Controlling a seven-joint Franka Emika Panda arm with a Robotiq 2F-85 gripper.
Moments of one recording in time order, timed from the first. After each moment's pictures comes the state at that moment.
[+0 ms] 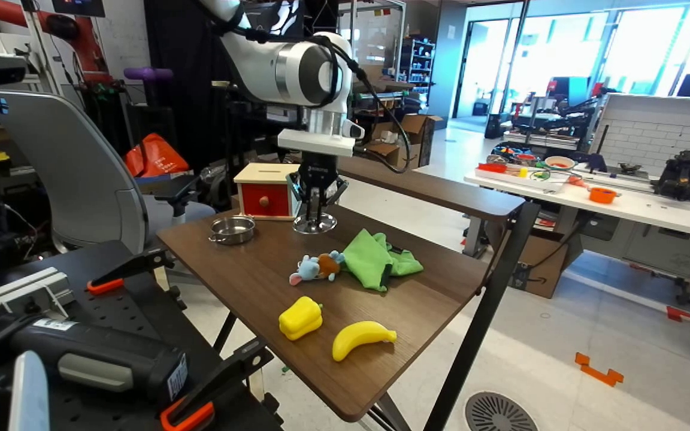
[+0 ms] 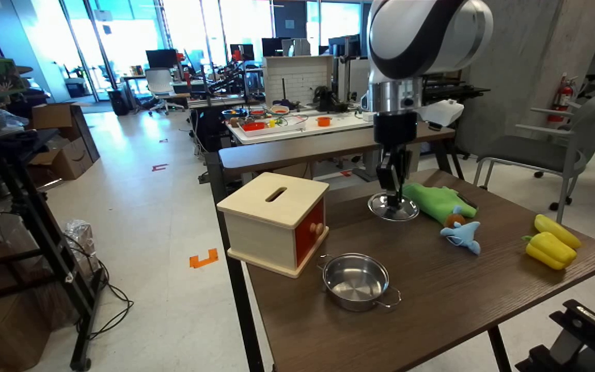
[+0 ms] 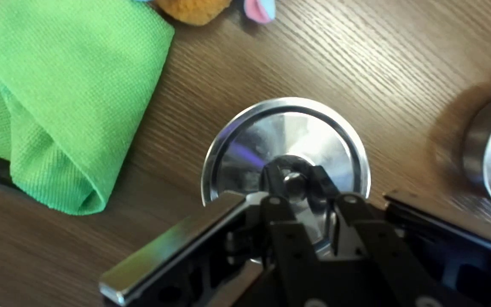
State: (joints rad) arm 0.11 0.88 0.12 -1.51 -0.14 2.24 -0.36
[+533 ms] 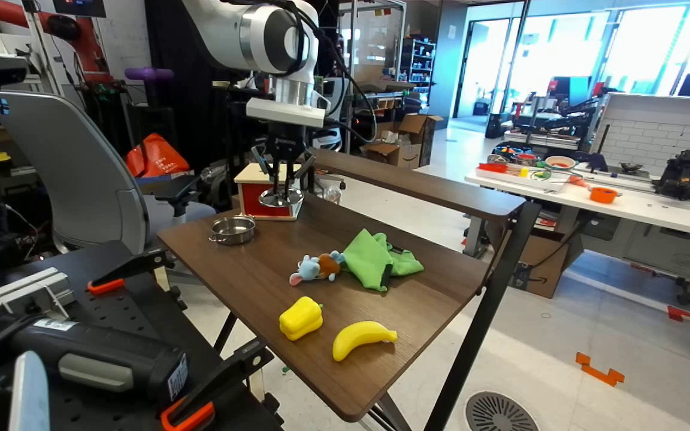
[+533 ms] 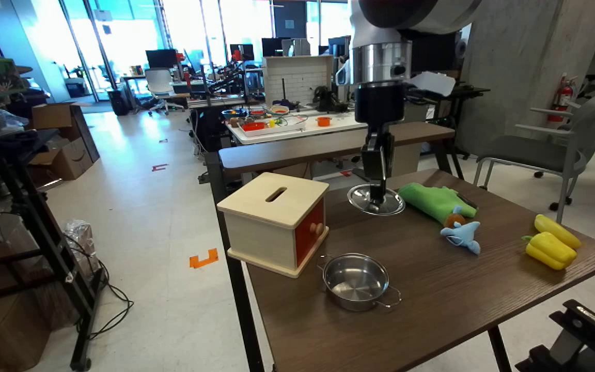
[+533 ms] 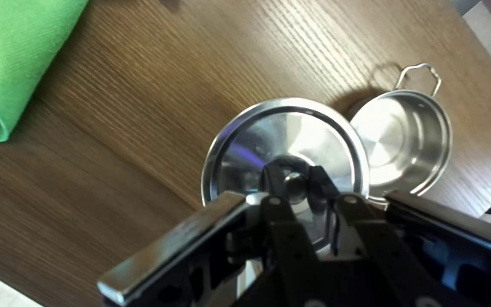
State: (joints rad) arm 0.12 0.74 0.21 -1.65 -0.14 2.23 -0.43
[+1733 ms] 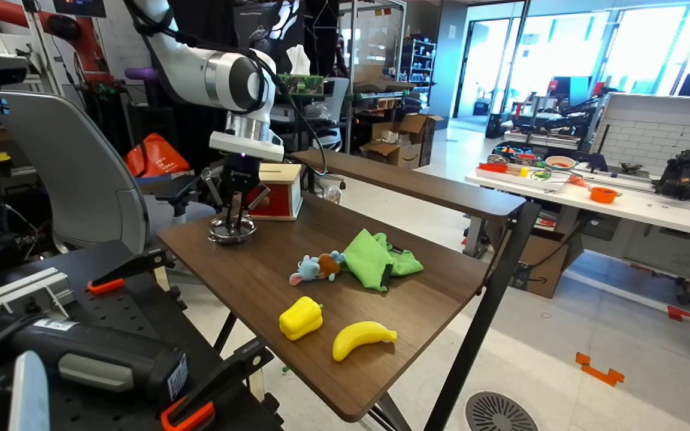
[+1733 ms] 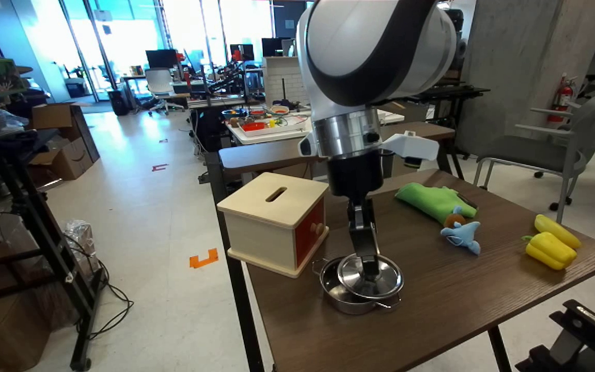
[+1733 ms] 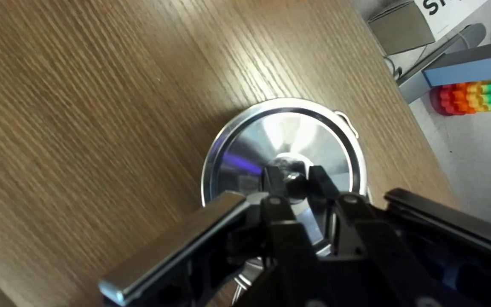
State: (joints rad) arm 0.24 0.86 0.23 -1.63 -0.18 2.16 -0.50
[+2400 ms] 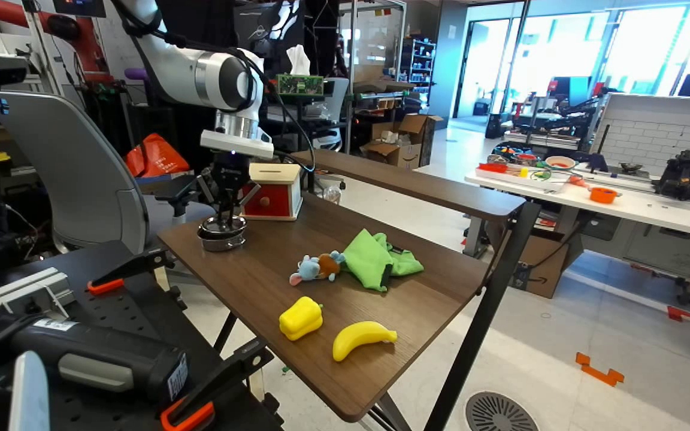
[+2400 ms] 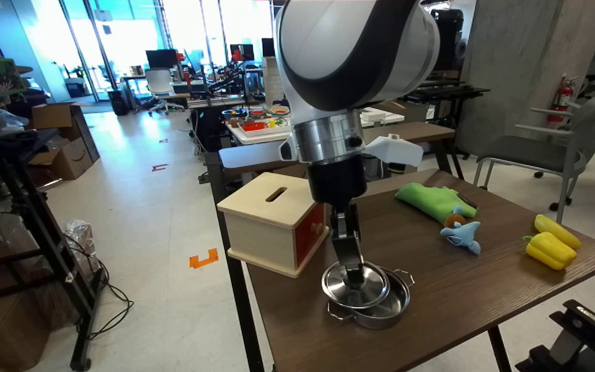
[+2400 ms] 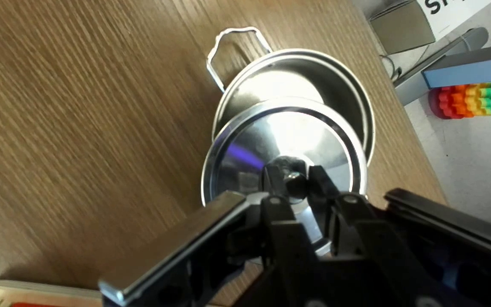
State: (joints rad) arm 0.29 0.88 0.23 -1.60 -0.18 2.16 -0.50
